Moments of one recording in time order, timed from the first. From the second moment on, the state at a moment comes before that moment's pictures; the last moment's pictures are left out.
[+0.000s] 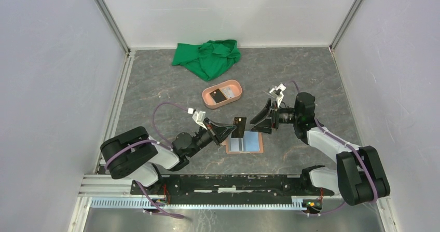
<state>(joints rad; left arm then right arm) -0.98 1.51 0.19 1.50 -0.05 -0.68 0.24 1.22 0.44 0.54 -1.26 0.43</state>
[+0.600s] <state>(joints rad) -1.00 1.55 0.28 1.52 -0.08 -0.74 0.25 1.24 0.44 0.59 -1.26 0.46</state>
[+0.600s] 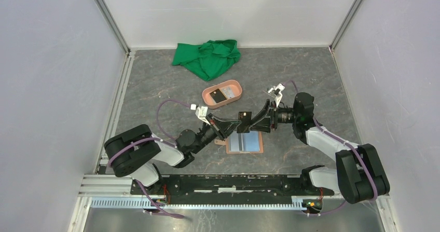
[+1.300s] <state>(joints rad) -1.00 1.56 0.23 1.52 -0.15 -0.79 0.26 1.22 0.48 0.49 -1.26 0.36</state>
